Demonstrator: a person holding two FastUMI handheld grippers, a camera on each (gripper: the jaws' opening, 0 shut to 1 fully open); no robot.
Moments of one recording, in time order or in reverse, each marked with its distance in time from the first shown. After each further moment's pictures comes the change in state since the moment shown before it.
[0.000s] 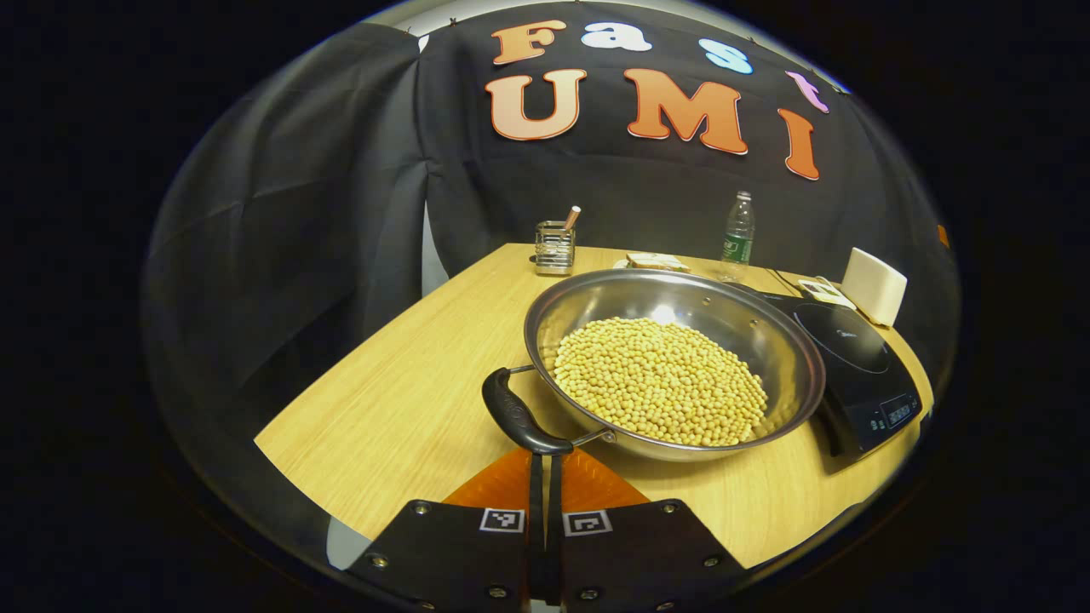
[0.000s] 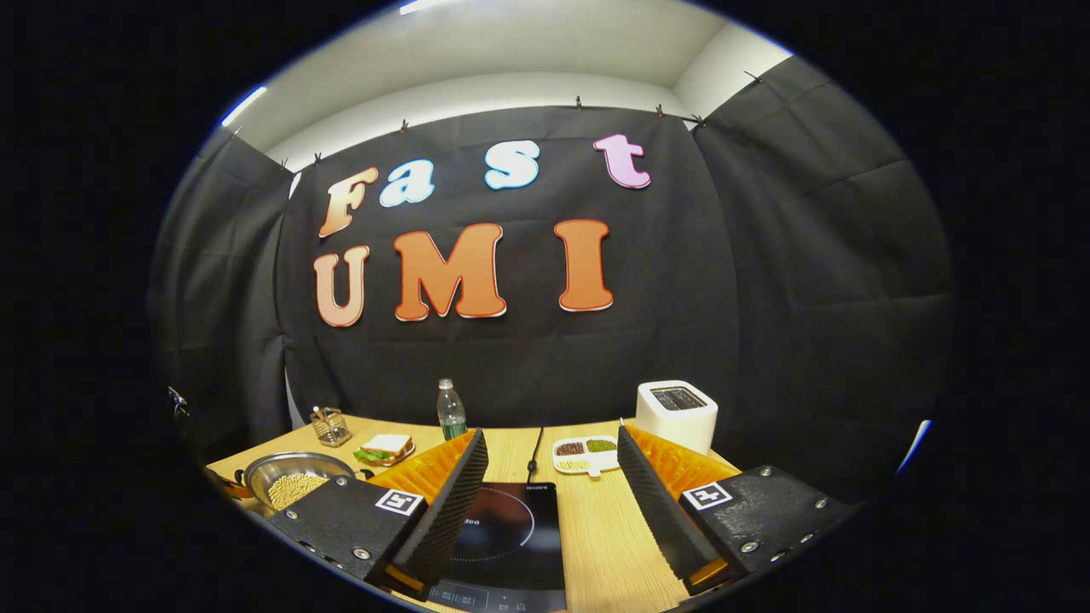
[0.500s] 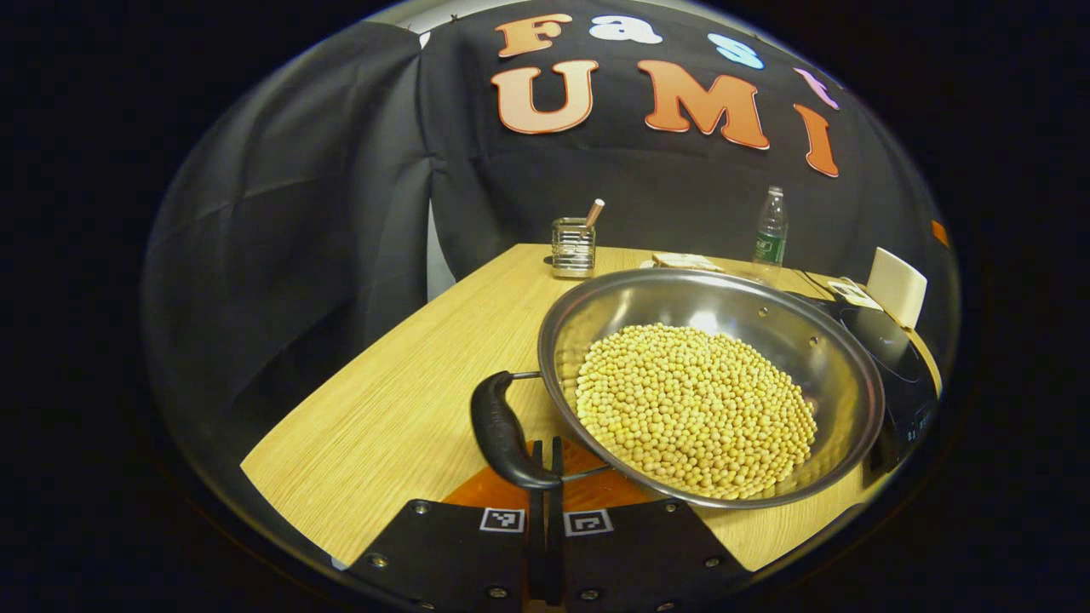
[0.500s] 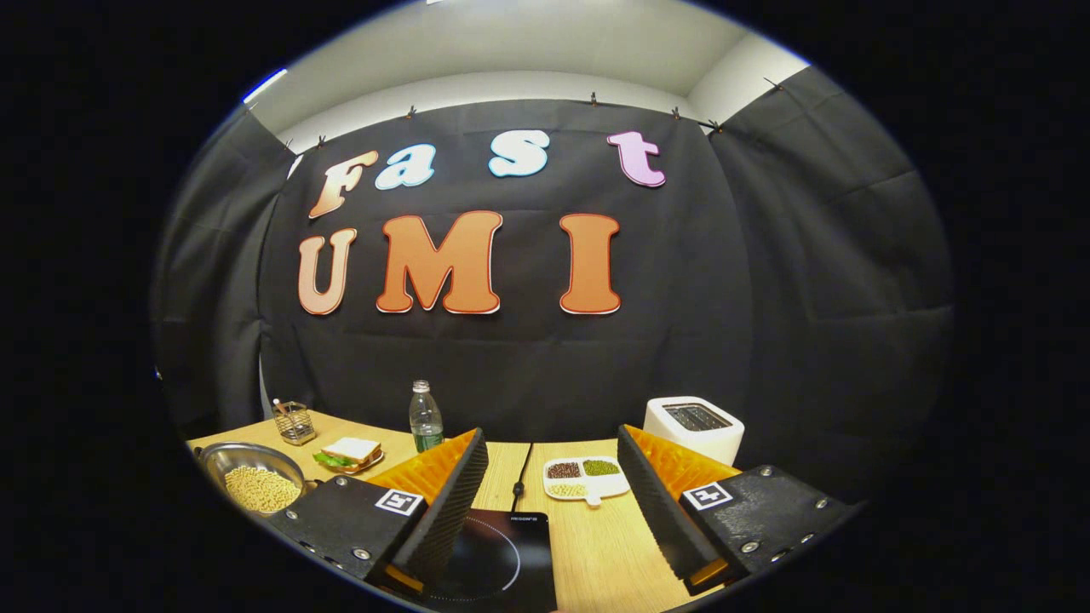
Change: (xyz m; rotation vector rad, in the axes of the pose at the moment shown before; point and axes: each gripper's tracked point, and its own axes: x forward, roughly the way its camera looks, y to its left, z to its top) left arm 0.065 0.015 0.007 0.012 0.010 0.024; right arm 0.090 0.005 -0.020 -0.074 -0.017 -0.028
